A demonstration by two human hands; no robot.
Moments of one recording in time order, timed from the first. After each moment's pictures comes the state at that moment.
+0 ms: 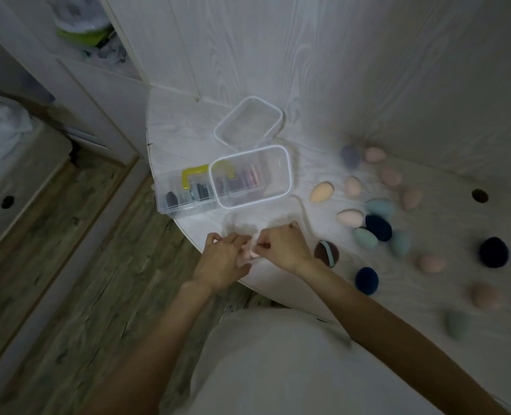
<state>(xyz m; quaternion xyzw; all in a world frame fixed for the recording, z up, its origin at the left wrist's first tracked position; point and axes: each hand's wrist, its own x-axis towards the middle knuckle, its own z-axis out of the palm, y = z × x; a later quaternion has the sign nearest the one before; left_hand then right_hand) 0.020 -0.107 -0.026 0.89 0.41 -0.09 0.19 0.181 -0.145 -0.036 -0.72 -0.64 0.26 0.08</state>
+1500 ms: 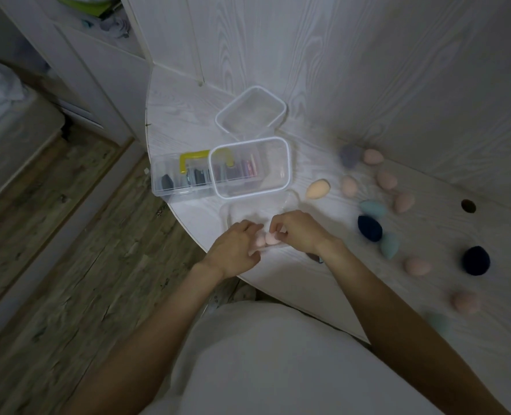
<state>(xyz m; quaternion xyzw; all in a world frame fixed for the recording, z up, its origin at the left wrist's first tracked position) 0.049 -0.118 -0.028 0.86 0.40 -0.07 0.31 0.234 -0.142 -0.022 -0.67 -0.66 0.34 0.01</state>
